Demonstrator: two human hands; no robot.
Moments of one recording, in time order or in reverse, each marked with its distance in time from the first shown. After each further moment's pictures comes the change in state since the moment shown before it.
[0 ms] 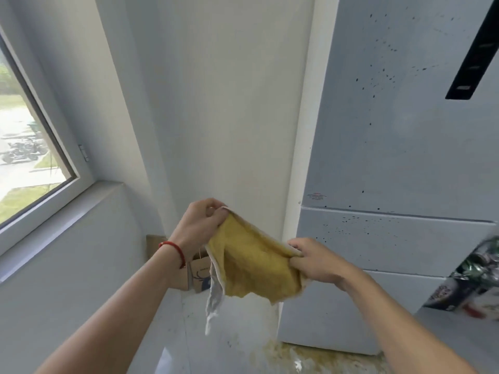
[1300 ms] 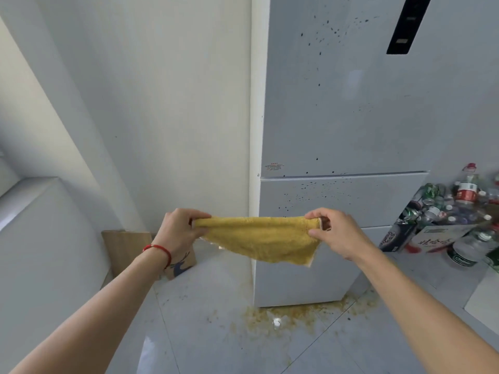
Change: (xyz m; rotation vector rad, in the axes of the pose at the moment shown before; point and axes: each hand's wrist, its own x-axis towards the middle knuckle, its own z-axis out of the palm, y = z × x) left_hand 0.017 -0.062 0.054 0.450 -0.184 0.182; right_hand -0.046 0.103 -0.036 0.083 0.466 0.162
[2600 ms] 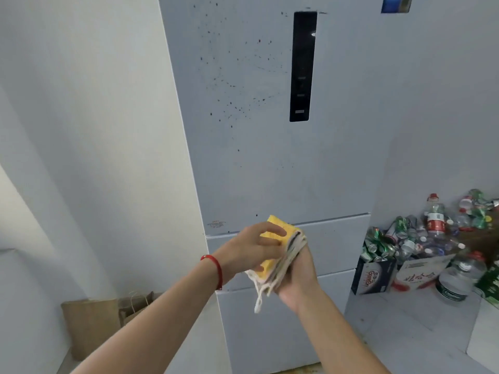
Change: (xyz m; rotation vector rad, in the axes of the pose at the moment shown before) left_hand 0.034 0.290 0.087 -0.508 -0.521 0.019; right_hand 0.006 -0.012 -0.066 1.586 -0.102 0.263
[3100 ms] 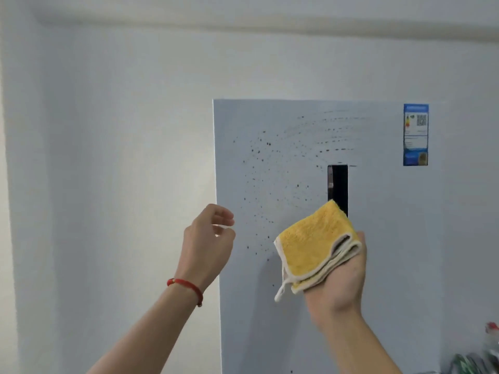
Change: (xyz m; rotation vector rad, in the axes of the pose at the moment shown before) left_hand 0.011 0.149 -0.189 0.157 0.895 0.561; right_hand 0.029 -0.140 0.196 0.056 -0.133 -0.778
